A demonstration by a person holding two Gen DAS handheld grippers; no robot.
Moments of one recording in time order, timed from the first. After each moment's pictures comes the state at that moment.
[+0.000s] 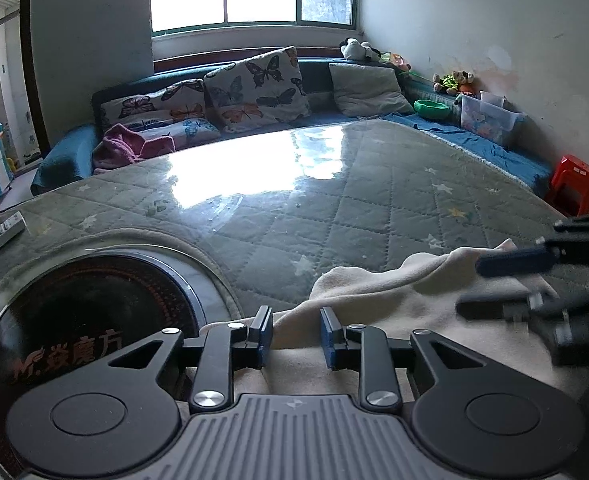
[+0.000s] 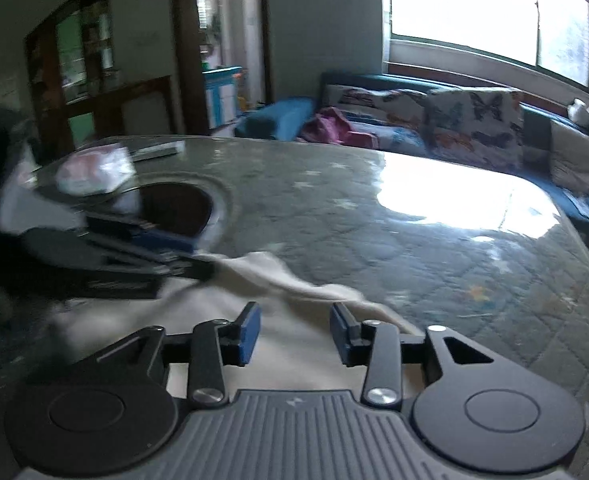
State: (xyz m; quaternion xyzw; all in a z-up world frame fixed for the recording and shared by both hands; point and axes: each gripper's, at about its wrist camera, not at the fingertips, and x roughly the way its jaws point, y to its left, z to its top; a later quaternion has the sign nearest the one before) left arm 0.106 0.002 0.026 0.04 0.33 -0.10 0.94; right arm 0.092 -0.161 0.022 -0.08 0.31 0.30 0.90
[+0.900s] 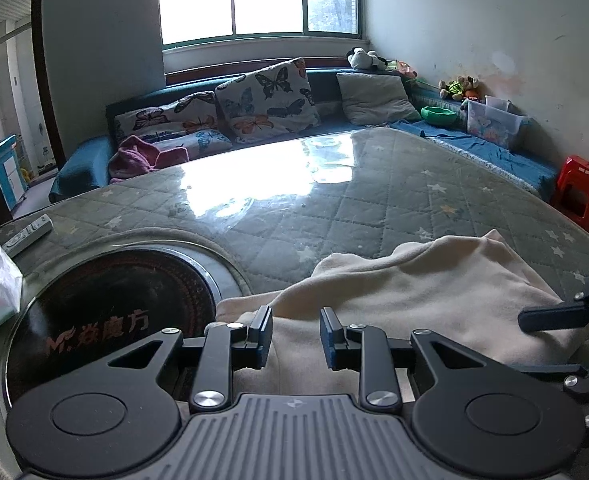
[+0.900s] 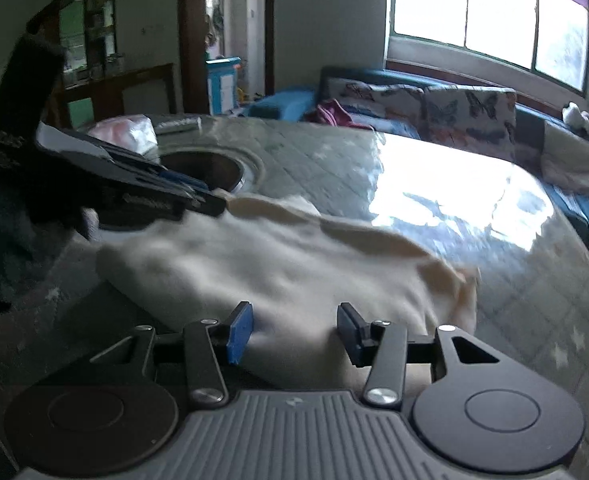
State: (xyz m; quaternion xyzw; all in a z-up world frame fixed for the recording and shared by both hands) left arm 0.069 0.000 0.035 0.05 0.32 -0.08 0.94; right arm 0.022 -0.176 0.015 -0.10 0.32 0.28 0.90
